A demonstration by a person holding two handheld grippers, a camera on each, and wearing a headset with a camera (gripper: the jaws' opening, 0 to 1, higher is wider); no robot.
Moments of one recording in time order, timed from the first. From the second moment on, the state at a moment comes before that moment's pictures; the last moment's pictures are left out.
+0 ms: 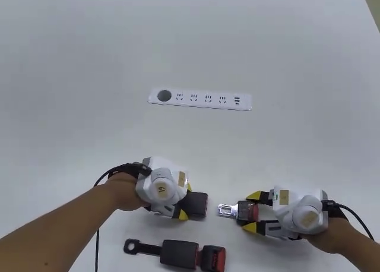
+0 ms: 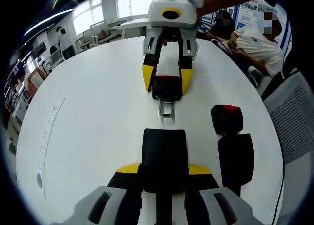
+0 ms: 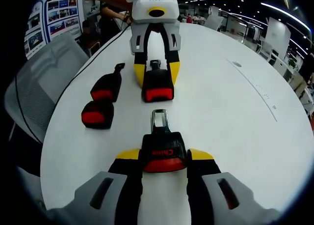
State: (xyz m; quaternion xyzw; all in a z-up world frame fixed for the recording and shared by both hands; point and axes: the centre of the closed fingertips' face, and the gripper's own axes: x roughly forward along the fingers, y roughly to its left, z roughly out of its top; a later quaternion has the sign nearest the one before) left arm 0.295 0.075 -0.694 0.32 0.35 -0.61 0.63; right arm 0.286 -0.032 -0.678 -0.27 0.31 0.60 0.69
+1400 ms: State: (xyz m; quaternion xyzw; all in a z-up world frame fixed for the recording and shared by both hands) left arm 0.296 0.073 -0.692 0.34 0.36 -0.62 0.61; right arm 0.290 0.026 -0.696 -0.25 0.30 0.61 0.69
